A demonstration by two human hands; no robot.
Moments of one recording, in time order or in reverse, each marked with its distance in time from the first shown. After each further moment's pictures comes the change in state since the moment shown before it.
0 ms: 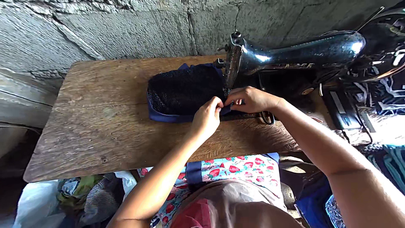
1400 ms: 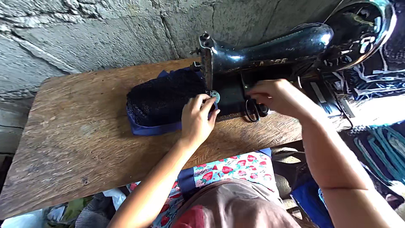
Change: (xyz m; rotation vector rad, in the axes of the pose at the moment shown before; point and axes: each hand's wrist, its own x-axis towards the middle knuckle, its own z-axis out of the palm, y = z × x) left_hand 0.008 0.014 0.014 0.173 0.156 0.285; right_hand -0.082 -0.073 -0.047 -0.255 0.204 0.567
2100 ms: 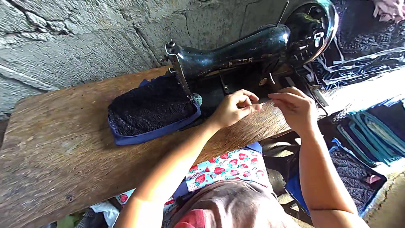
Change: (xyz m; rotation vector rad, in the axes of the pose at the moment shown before) left_hand 0.067 0.080 0.060 -0.958 -0.395 0.130; right_hand -0.108 0.032 0.022 0.130 0.626 0.181
